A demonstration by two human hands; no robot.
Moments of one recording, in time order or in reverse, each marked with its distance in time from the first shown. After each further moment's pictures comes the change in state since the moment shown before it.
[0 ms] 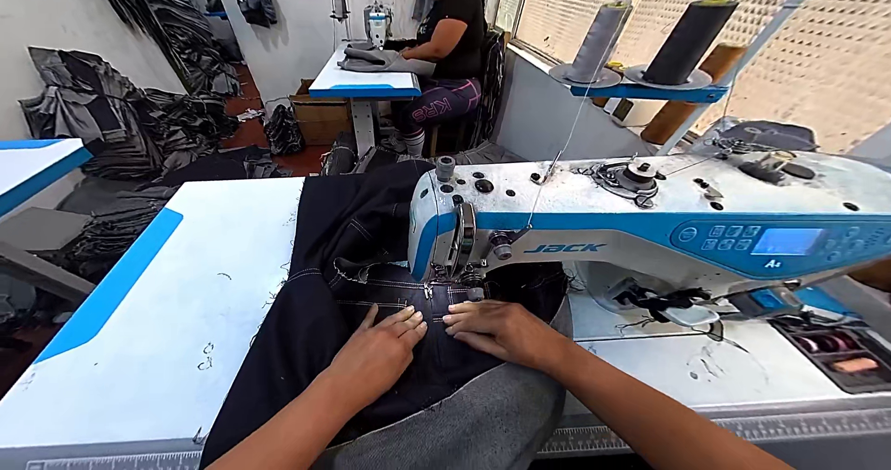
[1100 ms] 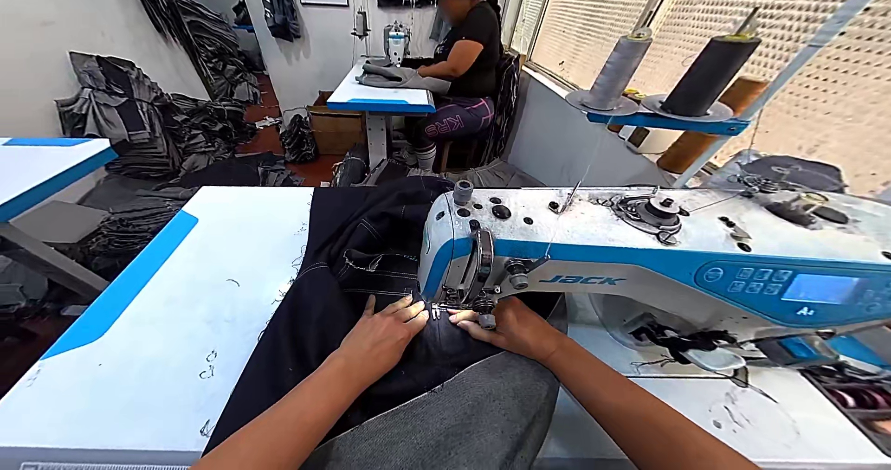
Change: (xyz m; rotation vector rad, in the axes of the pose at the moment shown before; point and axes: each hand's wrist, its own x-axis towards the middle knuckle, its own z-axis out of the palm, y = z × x) left_hand 0.035 -0.024 -0.014 0.011 -0.129 -0.134; right_hand 0.023 0.045 0.000 -0.070 0.037 0.061
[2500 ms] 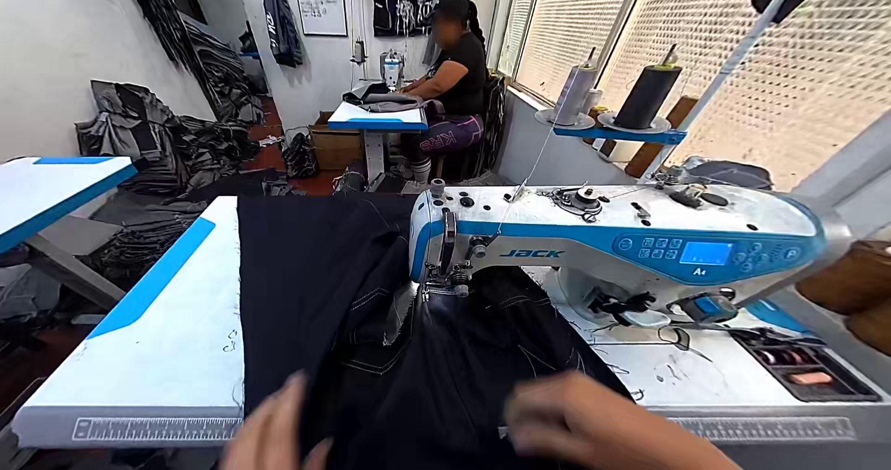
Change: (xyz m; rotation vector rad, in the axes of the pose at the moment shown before) left_hand -0.210 0.113 -0.056 -0.159 0.478 -0.437; right_hand -0.068 -0.155 -0.120 0.255 -0.410 0.266
